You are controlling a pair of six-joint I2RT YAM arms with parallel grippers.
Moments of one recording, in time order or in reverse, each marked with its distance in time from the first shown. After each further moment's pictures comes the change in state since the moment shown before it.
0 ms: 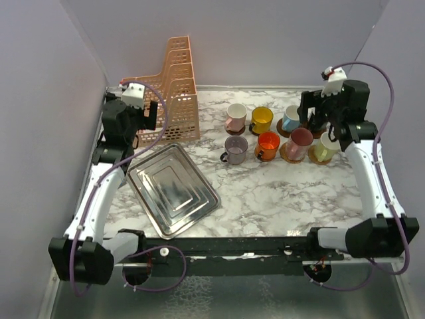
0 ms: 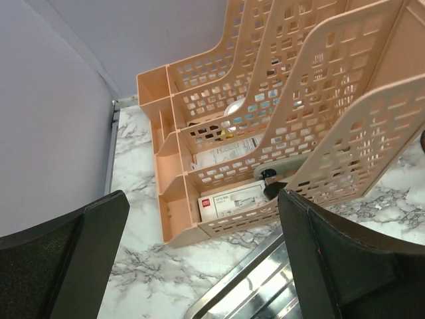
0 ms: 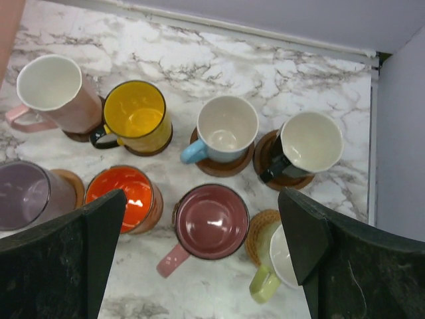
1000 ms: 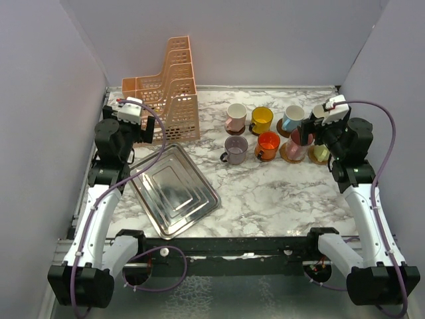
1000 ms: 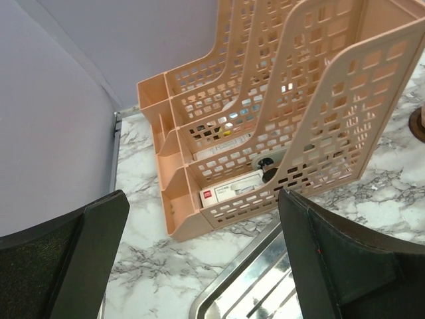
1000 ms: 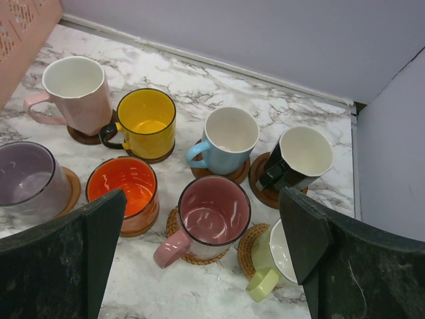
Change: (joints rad) left arm 0.024 -0.259 -0.269 0.065 0.087 0.058; right arm 0.000 -0.419 -0.480 0.298 -0.054 -0.071
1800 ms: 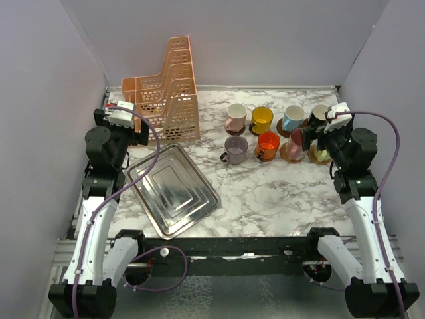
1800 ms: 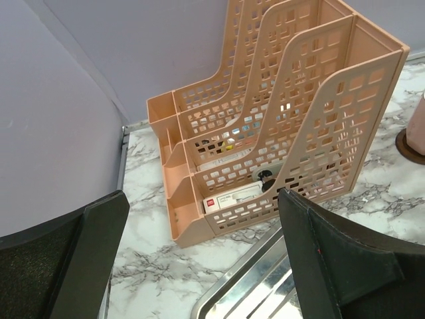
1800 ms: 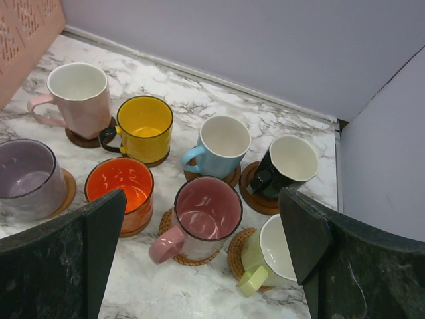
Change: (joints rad) left arm 0.048 -0.103 -0.002 -0.023 0.050 -0.031; right arm 0.000 -0.110 -0.051 0.014 -0.007 -0.041
